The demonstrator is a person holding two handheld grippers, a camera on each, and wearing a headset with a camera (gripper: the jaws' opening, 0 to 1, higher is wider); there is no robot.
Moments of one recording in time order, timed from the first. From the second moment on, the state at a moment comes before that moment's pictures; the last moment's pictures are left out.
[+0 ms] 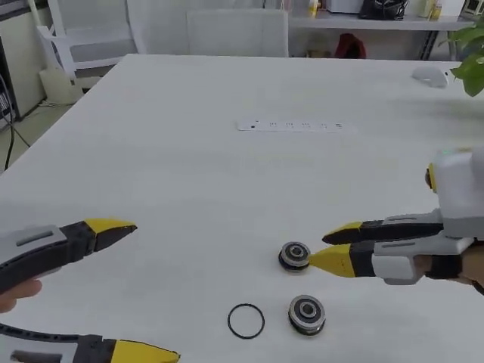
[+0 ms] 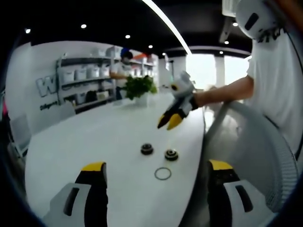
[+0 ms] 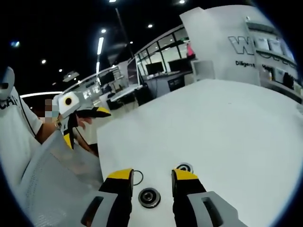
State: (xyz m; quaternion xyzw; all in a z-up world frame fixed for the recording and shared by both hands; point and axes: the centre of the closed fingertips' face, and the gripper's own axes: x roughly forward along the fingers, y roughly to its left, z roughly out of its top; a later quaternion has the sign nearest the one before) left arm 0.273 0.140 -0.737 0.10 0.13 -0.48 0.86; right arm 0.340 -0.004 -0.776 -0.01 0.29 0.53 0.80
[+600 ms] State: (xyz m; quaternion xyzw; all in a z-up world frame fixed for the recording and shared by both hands) left arm 0.297 0.085 -0.695 0.14 0.09 -0.54 0.82; right arm 0.323 -0.021 -0.816 -0.07 0.34 0.54 0.77
